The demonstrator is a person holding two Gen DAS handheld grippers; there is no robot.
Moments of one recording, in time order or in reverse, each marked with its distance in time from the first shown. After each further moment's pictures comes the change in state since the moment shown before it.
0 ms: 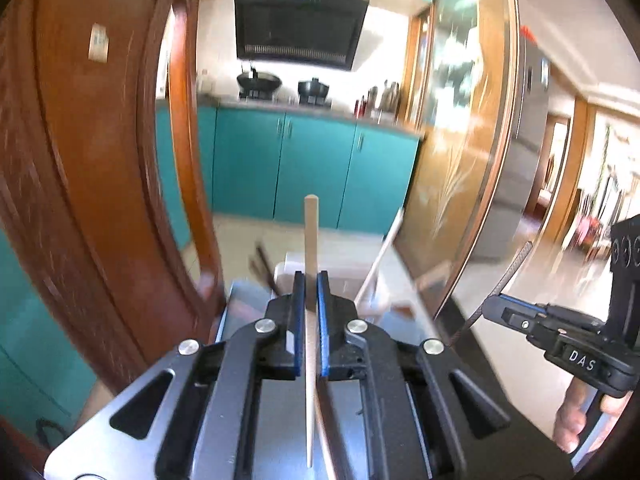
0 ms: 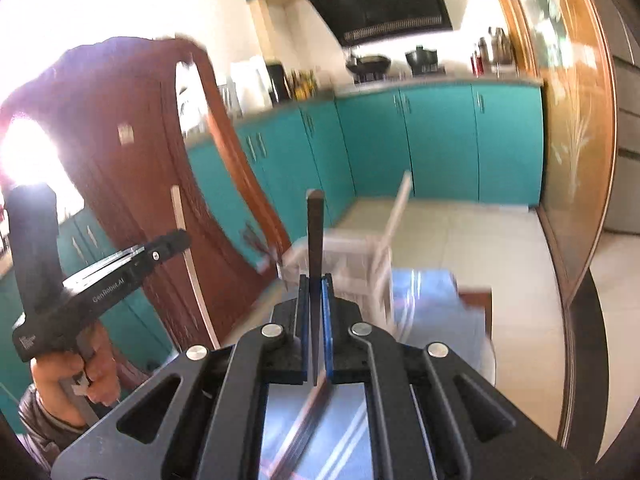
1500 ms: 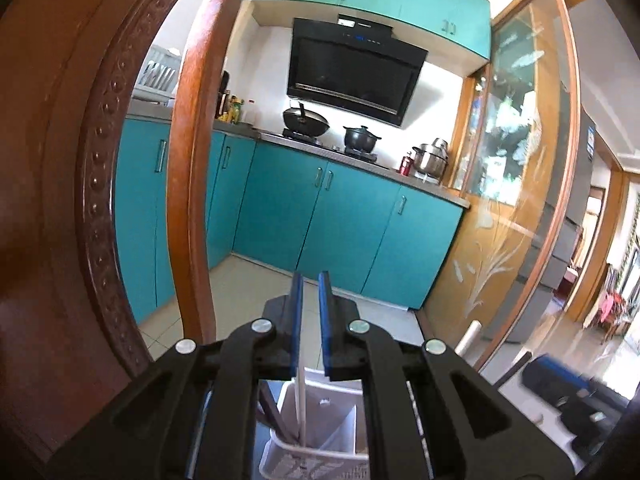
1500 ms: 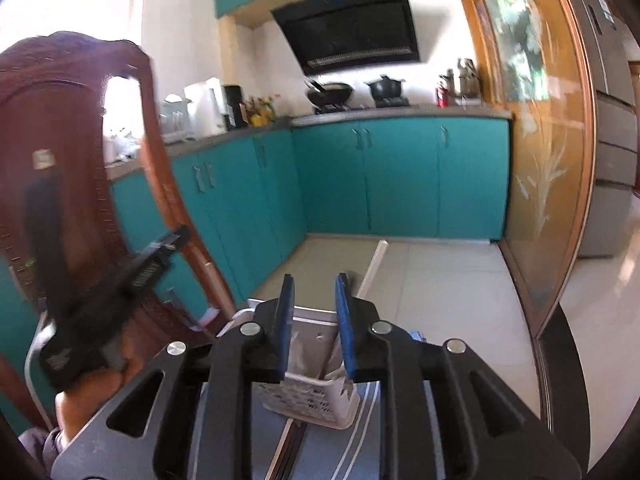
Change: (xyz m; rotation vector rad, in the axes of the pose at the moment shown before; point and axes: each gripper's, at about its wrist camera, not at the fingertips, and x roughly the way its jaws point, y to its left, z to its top) left arm 0.128 0.022 0.037 -0.147 -0.177 0.112; right arm 0.077 -0.009 0.019 -0.044 -0.106 -0.175
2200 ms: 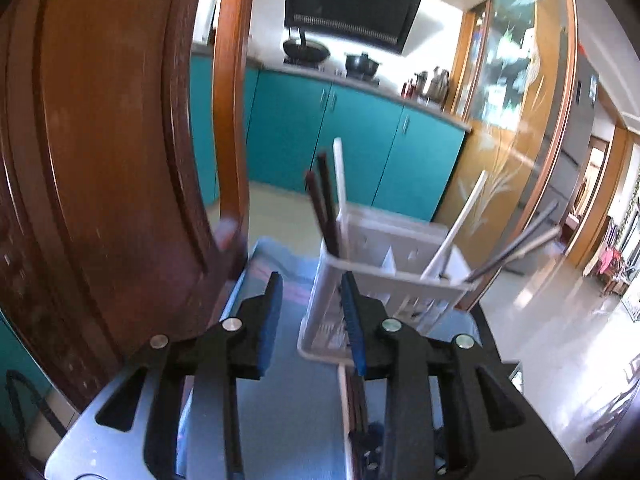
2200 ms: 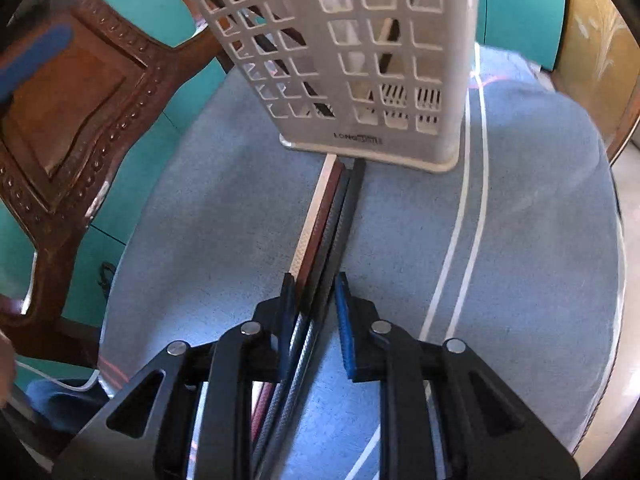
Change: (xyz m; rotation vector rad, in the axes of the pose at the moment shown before) left arm -0.036 0.043 -0.090 0.040 0.276 0.017; right arm 0.117 0.019 -0.194 0.092 0.747 0.107
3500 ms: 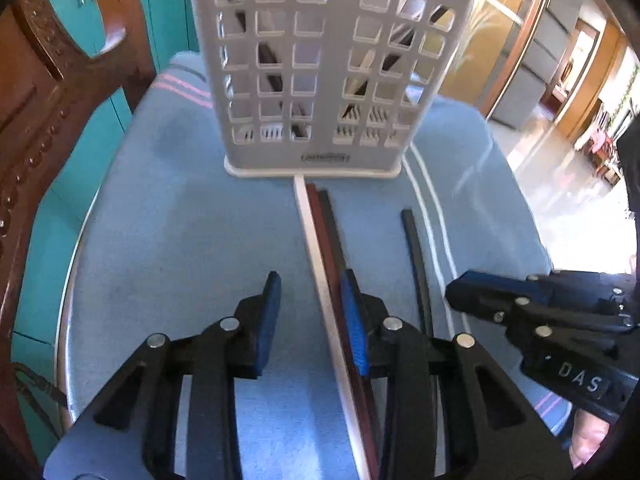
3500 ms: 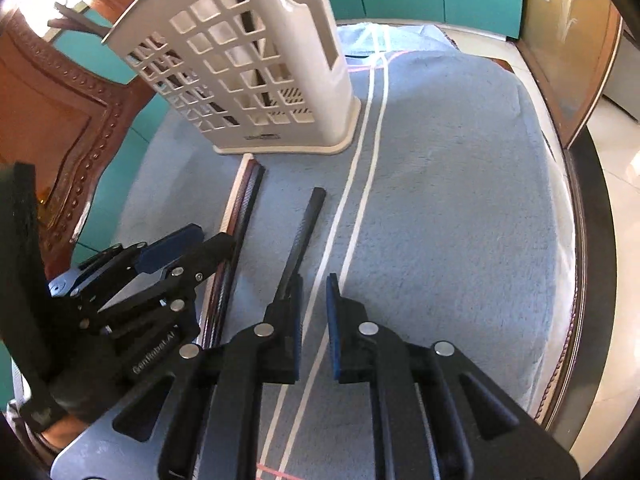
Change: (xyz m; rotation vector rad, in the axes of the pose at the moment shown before) left arm 0.090 -0.028 -0.096 0.215 0.477 -0.045; right arm -0.039 -0.060 -0.007 0.112 -0.001 -0.055
